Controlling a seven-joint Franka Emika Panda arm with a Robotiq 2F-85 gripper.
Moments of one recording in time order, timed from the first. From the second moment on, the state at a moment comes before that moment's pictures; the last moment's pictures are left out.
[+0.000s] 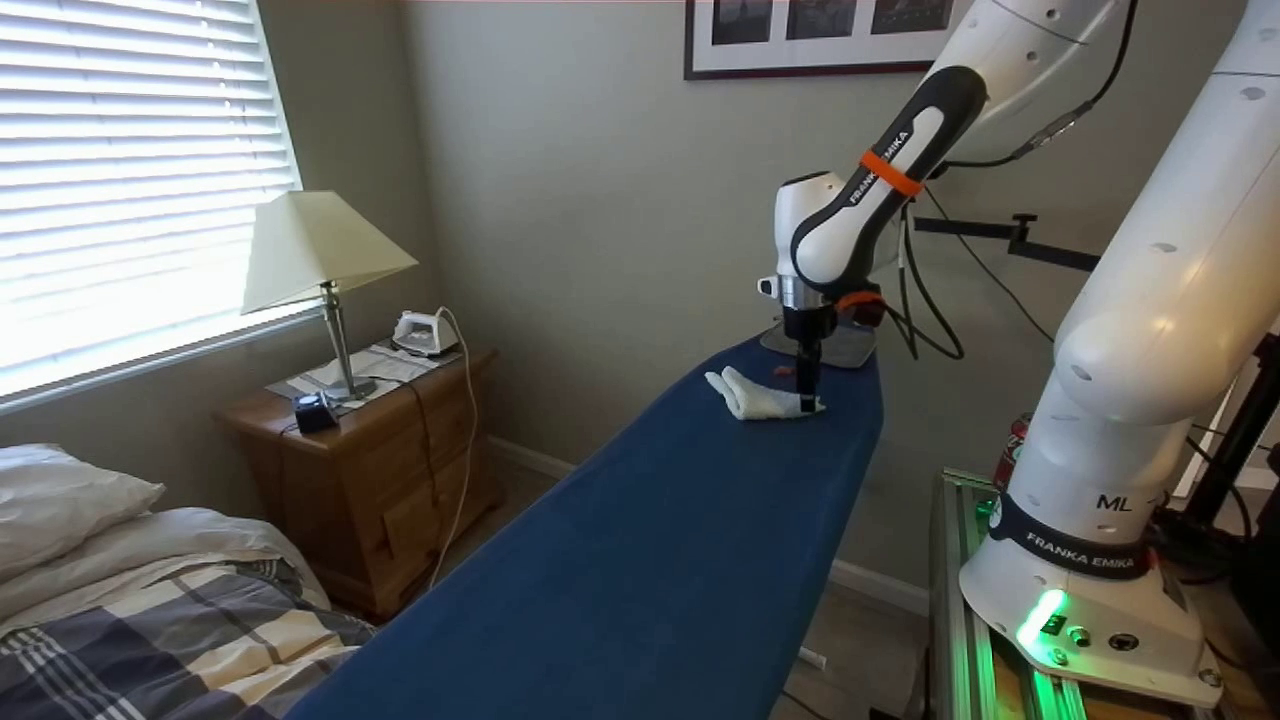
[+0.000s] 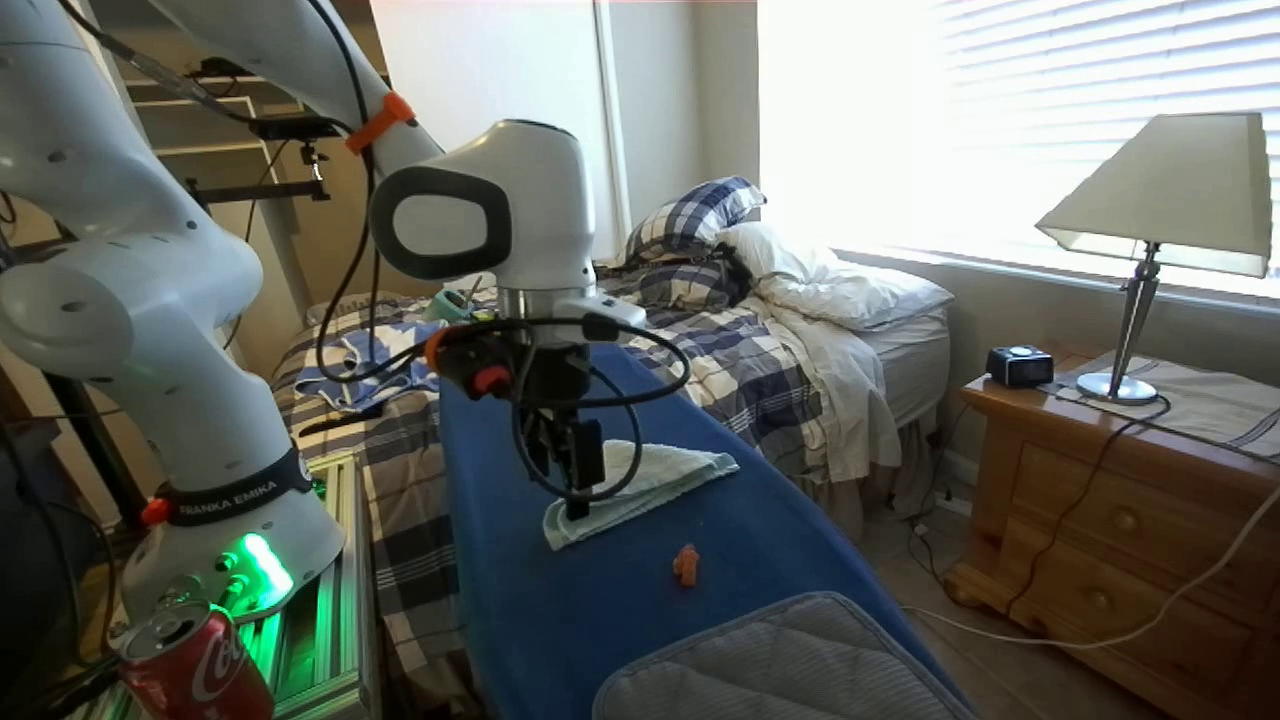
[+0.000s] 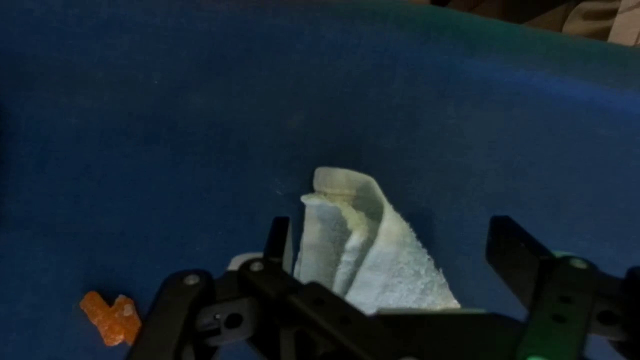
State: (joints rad) arm -0.31 -0.16 -0.28 -2.75 -0.30 2.50 -0.44
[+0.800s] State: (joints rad) arm -0.31 -0.09 -0.28 -2.74 -0.33 2.52 -0.45
